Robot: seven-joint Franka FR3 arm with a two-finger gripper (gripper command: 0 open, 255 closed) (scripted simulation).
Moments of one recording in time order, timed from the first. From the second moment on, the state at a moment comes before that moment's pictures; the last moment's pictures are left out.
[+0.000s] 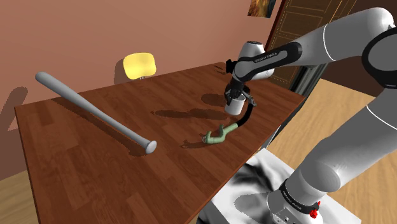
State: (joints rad) arm -0.03 -0.14 -0.18 -2.37 -0.04 2.34 -0.09
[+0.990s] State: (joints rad) arm -0.03 -0.23 -0.17 -2.25 -0.06 2.13 -0.09
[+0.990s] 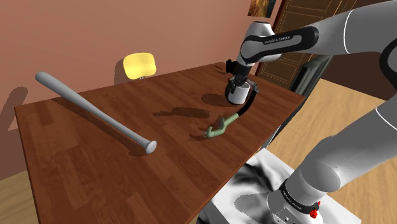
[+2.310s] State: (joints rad) arm -0.07 -0.05 -0.25 -1.85 -0.01 1.92 -0.24
